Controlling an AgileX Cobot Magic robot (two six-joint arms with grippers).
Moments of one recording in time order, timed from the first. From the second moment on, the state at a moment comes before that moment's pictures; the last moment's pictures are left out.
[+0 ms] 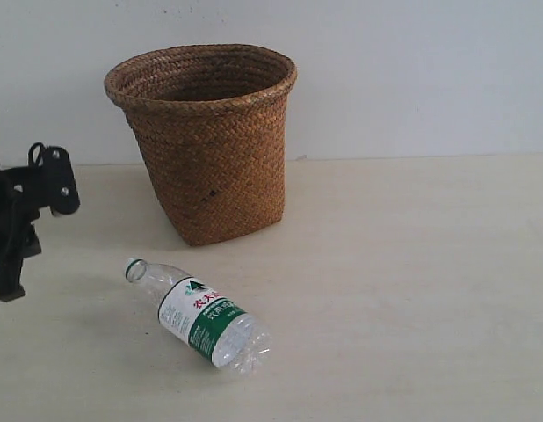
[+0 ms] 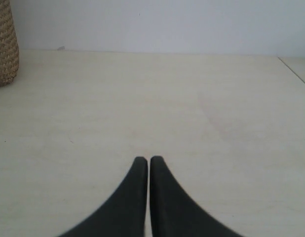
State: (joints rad) left arm -0.14 1.70 -0.99 0.34 0.46 0.75; right arm 0.02 0.00 0.00 0.03 0.33 -0.05
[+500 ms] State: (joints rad) left arm -0.26 1.70 -1.09 0.36 0.51 1.04; right arm 0.02 0.00 0.00 0.03 0.33 -0.05
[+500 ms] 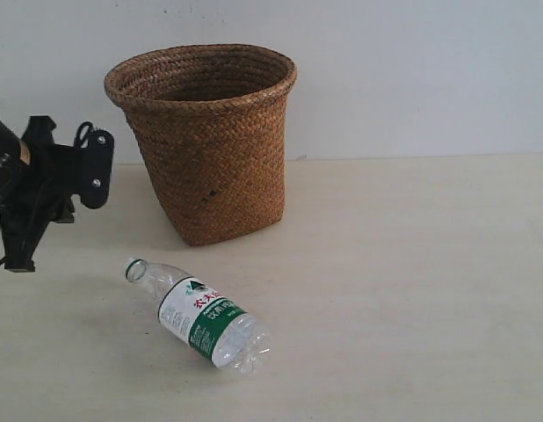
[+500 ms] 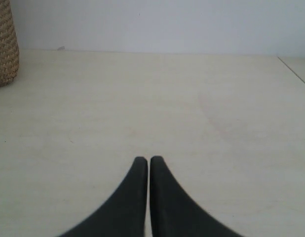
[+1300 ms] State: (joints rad) left arm -0.36 1.83 -1.10 0.48 0.45 0.97; right arm 0.02 0.00 0.00 0.03 0.33 -0.05
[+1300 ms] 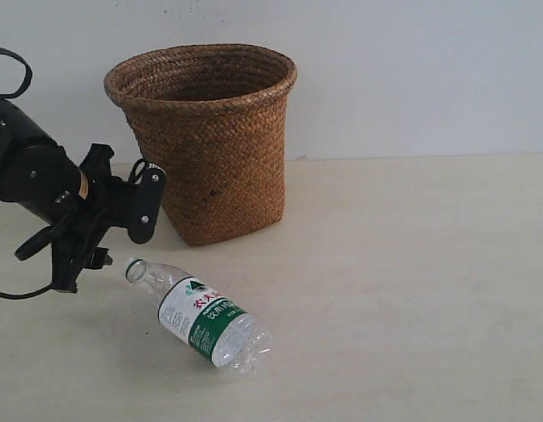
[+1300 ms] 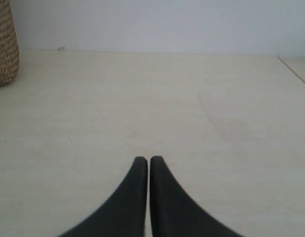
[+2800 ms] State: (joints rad) left arm -0.39 1.97 -1.10 0.40 0.39 1.35; right arm 0.02 0.00 0.00 0.03 0.33 -0.05
